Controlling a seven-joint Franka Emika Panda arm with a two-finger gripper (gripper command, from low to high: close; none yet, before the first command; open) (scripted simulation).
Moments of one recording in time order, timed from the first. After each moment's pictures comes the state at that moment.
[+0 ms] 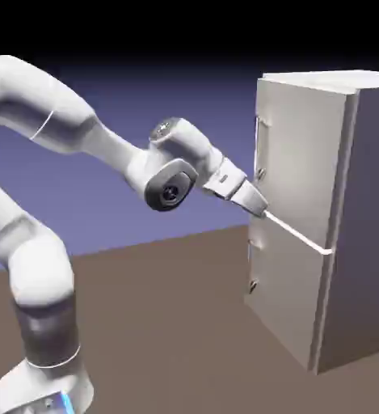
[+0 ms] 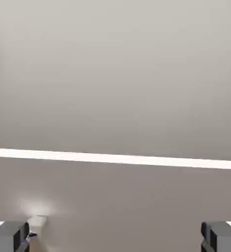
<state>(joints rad) -0.02 -0.59 0.04 -2.80 0.12 3.03 0.79</state>
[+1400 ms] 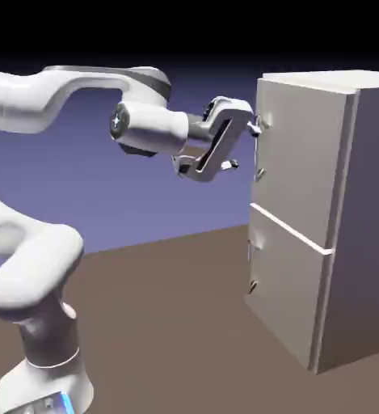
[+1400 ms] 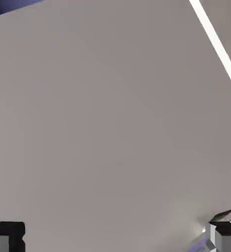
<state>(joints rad) -0.57 -0.91 0.70 -2.59 1.94 2.93 1.52</state>
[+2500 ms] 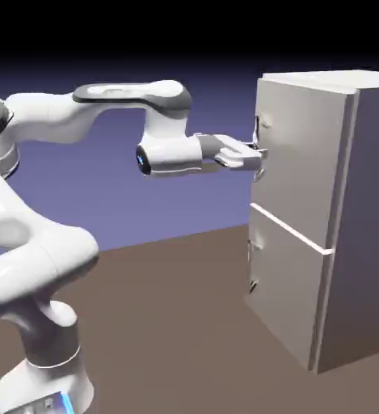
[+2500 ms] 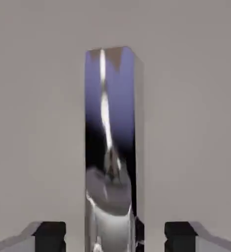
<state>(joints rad) -0.91 -0.93 1.03 -2.43 2.90 2.80 1.78</state>
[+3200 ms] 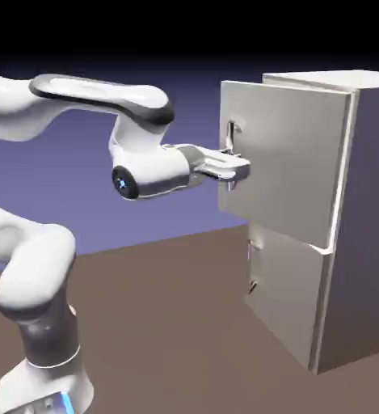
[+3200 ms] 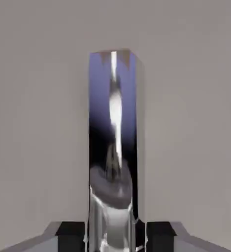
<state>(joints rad) -0.29 -0.92 0.35 -2.79 2.33 2.52 1.79</state>
